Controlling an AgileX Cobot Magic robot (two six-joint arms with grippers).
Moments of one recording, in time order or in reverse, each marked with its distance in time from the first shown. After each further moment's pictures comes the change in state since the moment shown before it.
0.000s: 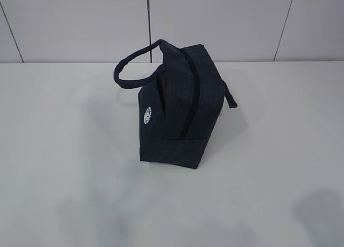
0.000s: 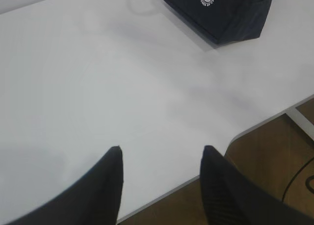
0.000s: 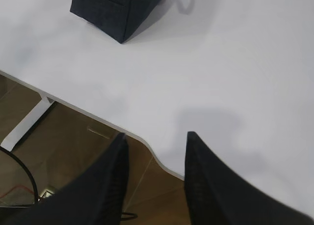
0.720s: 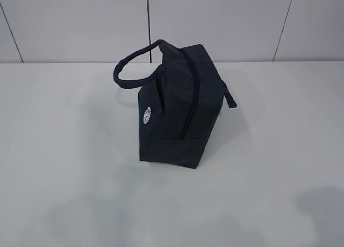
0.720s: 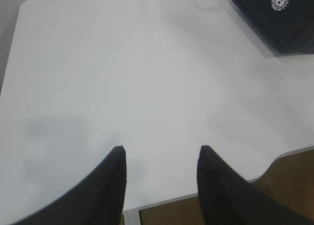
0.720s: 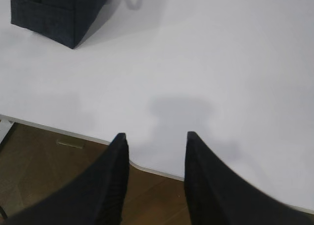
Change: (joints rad) left arm 0.271 0.000 0.000 0.002 -0.002 0.000; right arm -0.233 0.000 0.000 0.000 -0.002 0.002
